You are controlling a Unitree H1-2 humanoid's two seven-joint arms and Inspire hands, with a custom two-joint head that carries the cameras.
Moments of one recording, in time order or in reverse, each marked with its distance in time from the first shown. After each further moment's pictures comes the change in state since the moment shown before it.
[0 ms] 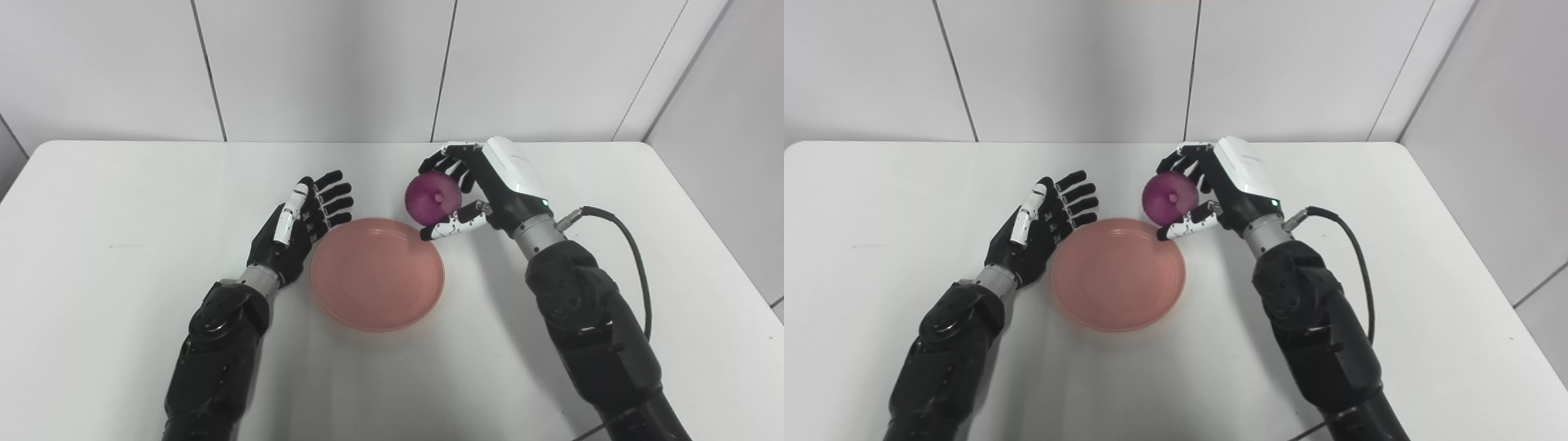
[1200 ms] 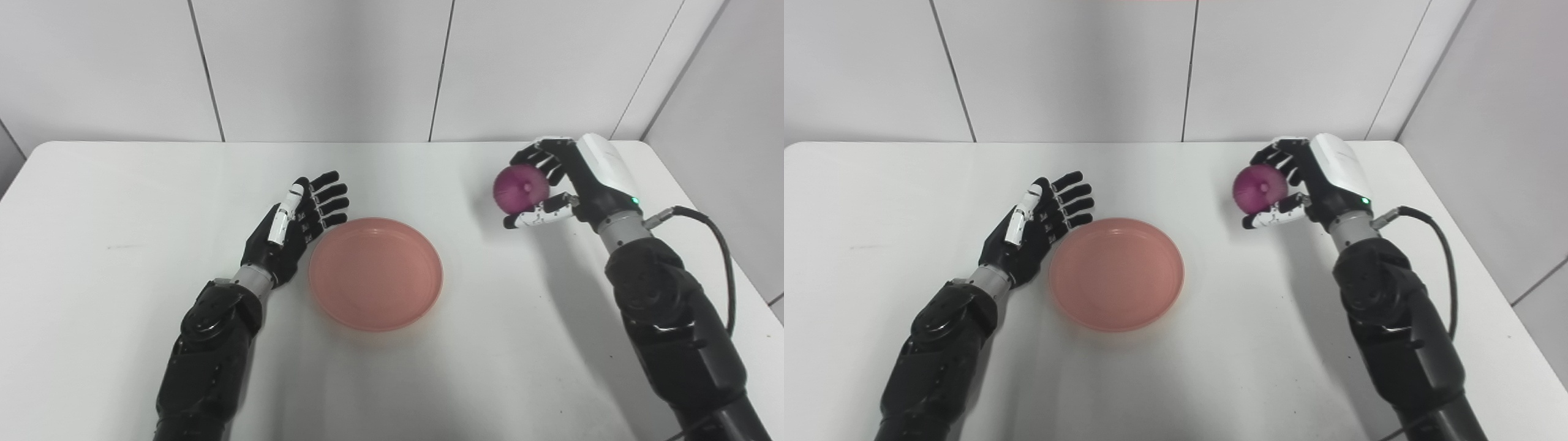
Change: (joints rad) left arm 0.000 0.025 0.003 0.002 -0.005 -0.001 -0.025; right arm 0.039 -0.172 -0.118 -0.006 0.060 0.053 -0.032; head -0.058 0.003
